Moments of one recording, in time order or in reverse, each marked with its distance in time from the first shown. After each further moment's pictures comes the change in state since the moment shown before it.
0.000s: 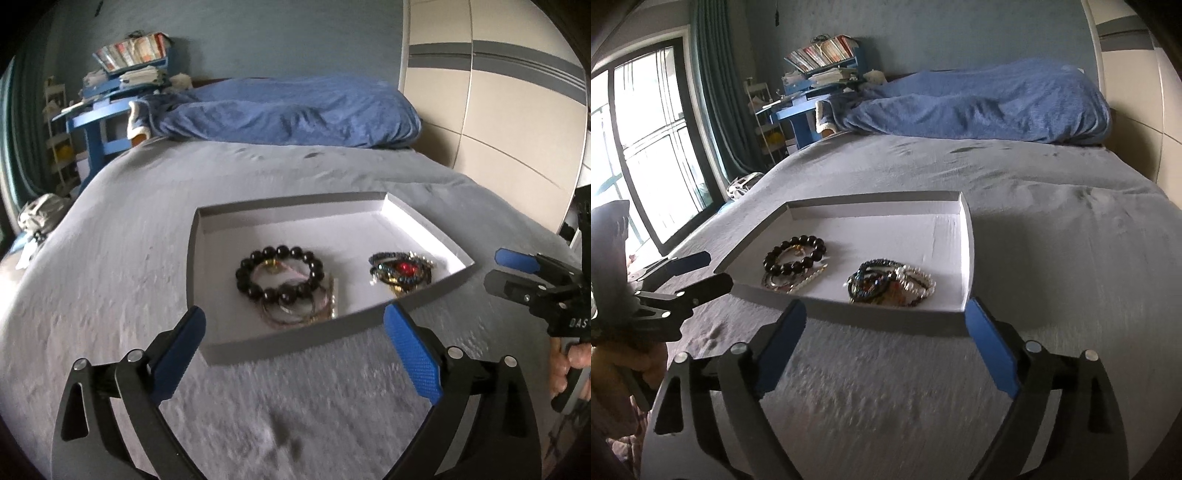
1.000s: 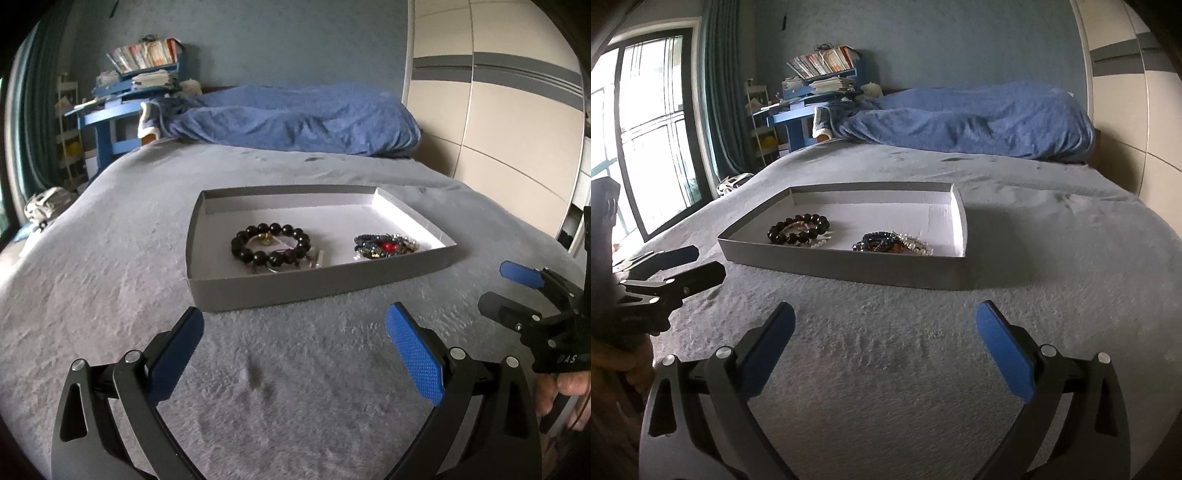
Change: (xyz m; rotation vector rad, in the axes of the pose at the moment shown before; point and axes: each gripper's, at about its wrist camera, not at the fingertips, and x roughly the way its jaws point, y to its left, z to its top) left arm -0.027 -0.012 -0.038 -0.026 -0.059 0.010; right arm -0.021 0.019 -0.044 -0.067 -0.069 -0.084
